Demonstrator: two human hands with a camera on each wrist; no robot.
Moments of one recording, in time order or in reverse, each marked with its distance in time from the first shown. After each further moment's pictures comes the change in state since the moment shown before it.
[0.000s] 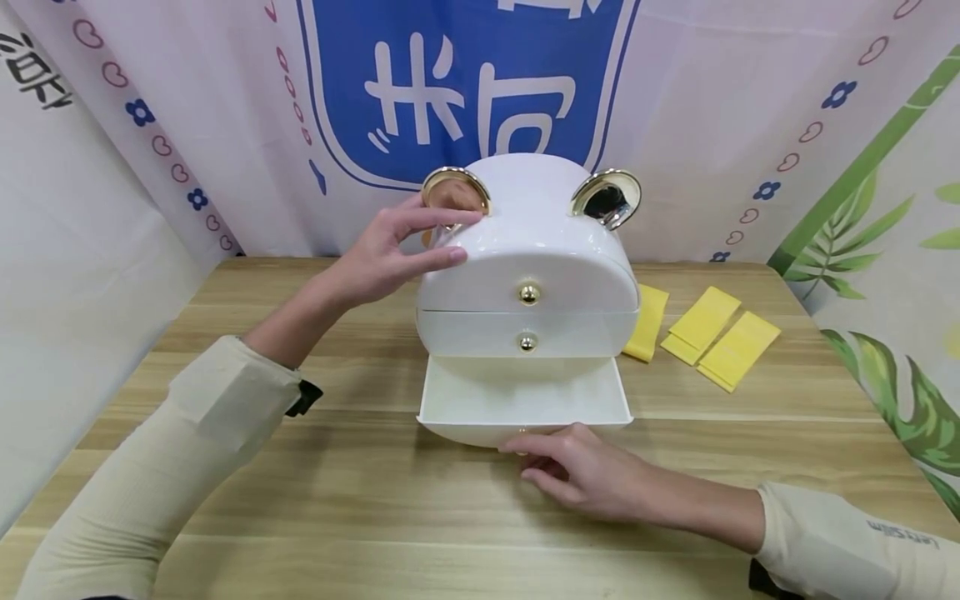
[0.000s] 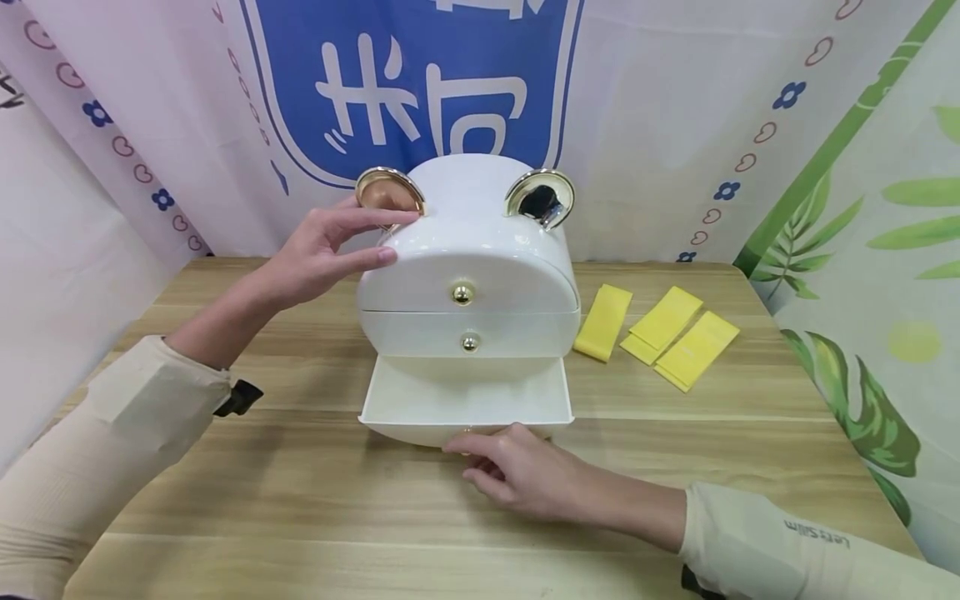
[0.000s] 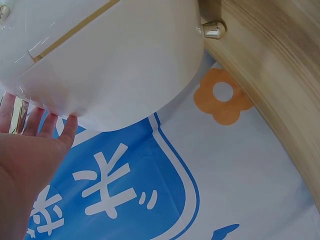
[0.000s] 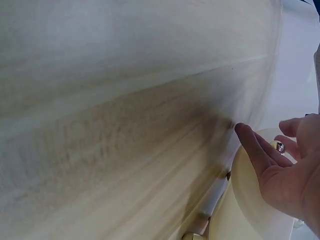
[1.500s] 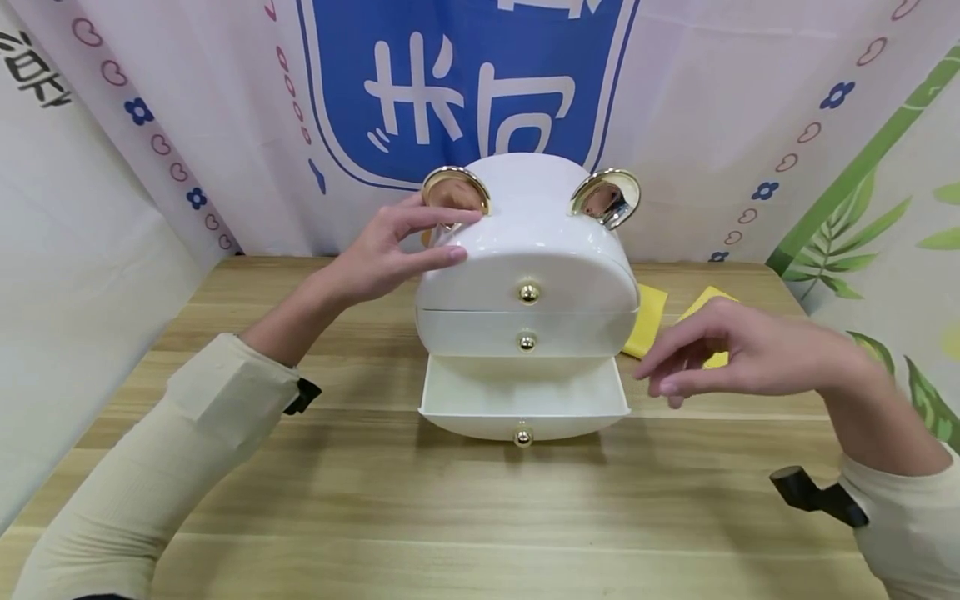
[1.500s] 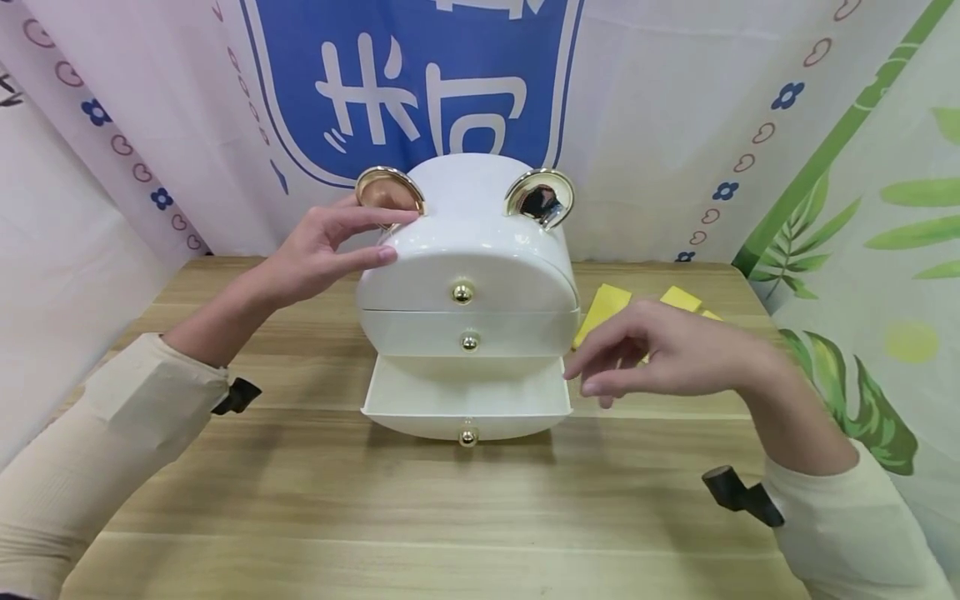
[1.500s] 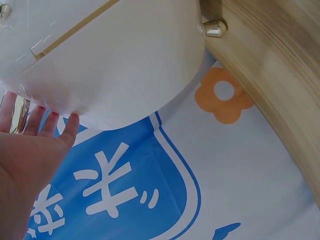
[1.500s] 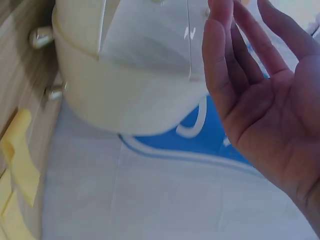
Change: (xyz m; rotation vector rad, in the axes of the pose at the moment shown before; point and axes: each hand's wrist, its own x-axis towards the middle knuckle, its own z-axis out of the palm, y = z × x) left_hand 0.002 -0.002 -0.001 -0.005 -0.012 -0.002; right_hand -0.037 -0.001 -0.182 0.197 -0.175 -0.094
